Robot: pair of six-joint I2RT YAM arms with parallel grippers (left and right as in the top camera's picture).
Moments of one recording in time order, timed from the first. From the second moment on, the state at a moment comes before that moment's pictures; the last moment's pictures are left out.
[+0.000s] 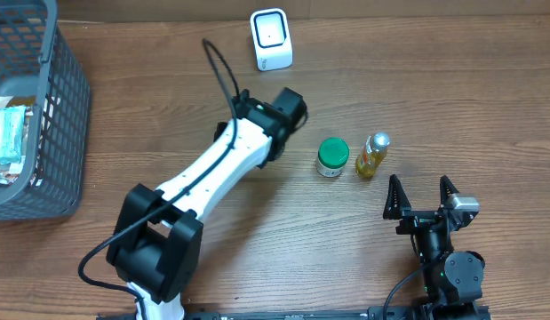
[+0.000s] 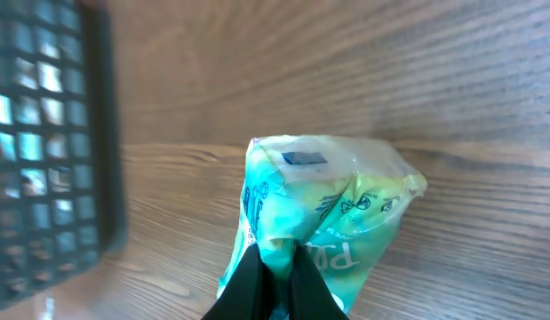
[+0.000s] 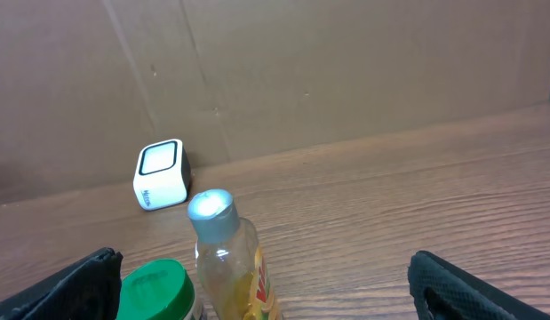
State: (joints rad) left arm -0.61 1.91 1.51 -1.16 -0.70 -0.50; right arm 0.13 0.01 0.02 -0.02 0.08 0.23
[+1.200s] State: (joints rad) left arm -0.67 2.22 1.51 -1.23 -0.95 -0.79; right arm 0.13 0.01 0.02 -0.02 0.08 0.23
